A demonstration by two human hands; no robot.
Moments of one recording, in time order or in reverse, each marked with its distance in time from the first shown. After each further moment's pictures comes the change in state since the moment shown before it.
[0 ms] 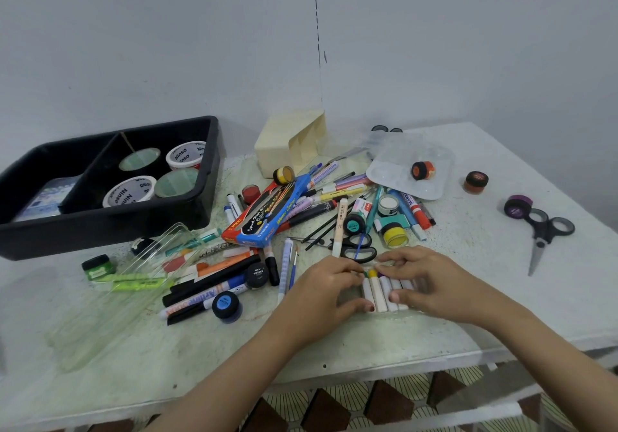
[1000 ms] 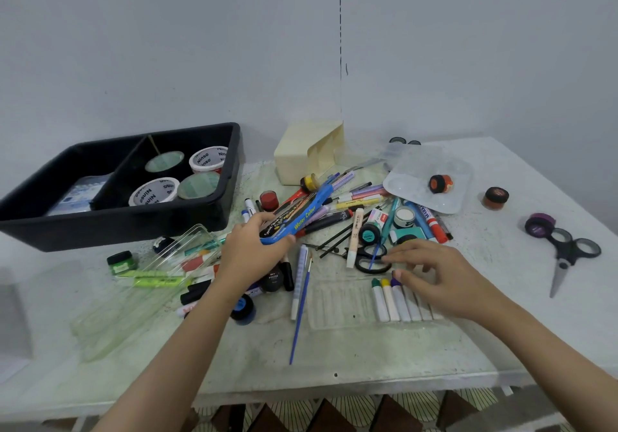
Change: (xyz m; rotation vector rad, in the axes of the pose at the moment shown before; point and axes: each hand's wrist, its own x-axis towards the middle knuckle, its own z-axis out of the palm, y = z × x) left_hand 0.001 -0.069 -0.083 -0.058 0.193 -0.818; right_hand 0.019 -0.012 -0.008 0.086 0.179 0.016
